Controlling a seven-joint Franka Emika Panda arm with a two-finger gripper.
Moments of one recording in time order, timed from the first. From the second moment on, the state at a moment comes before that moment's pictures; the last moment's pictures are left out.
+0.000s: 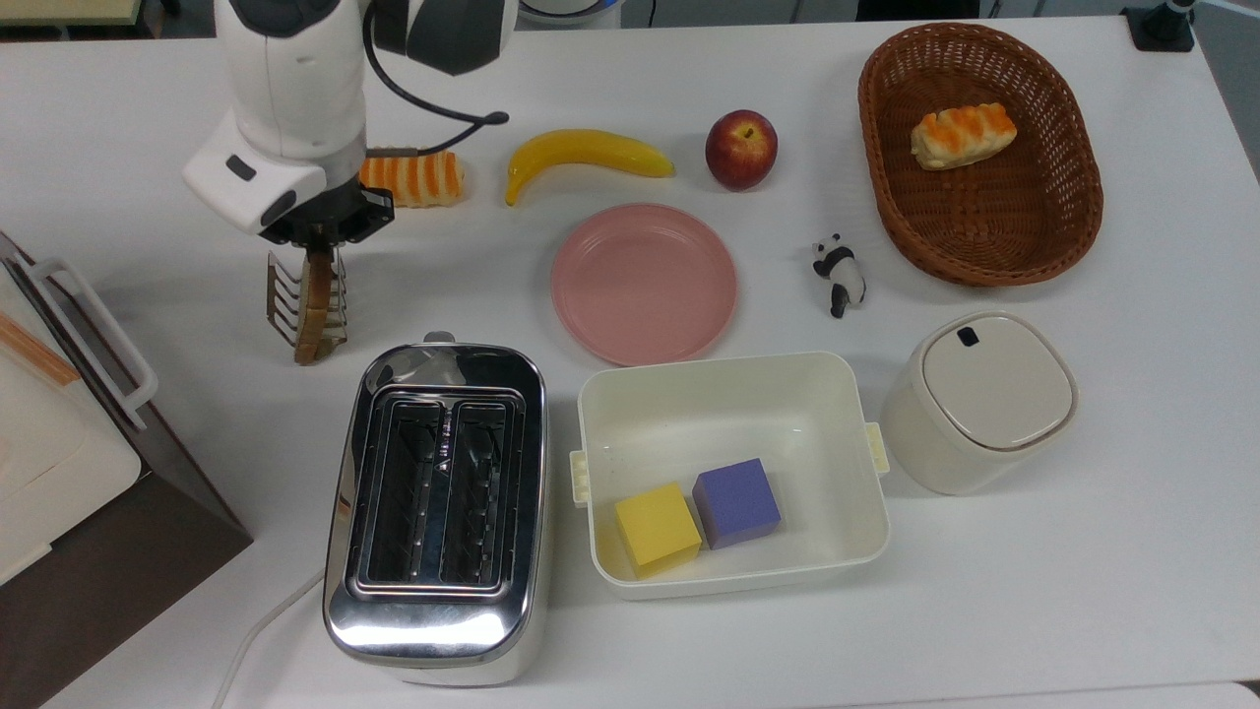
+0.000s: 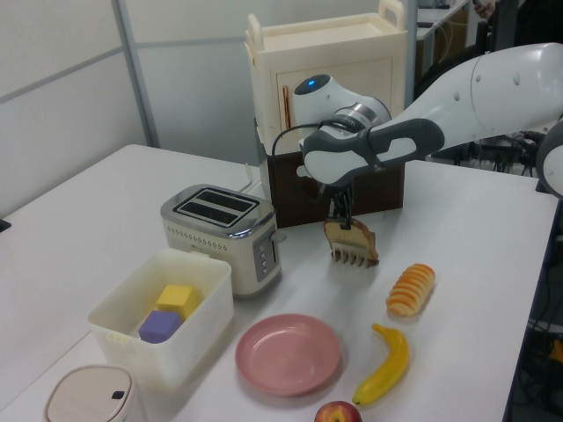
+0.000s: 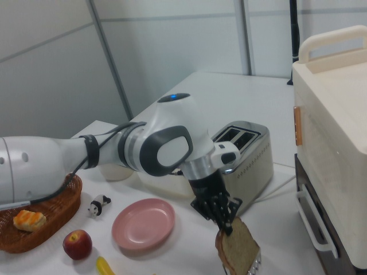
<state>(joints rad) -0.01 0.34 -0.22 -1.65 -0.20 1.98 -0.31</state>
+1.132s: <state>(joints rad) 0.00 0.19 -0.22 -1.44 0.07 2.04 -0.11</state>
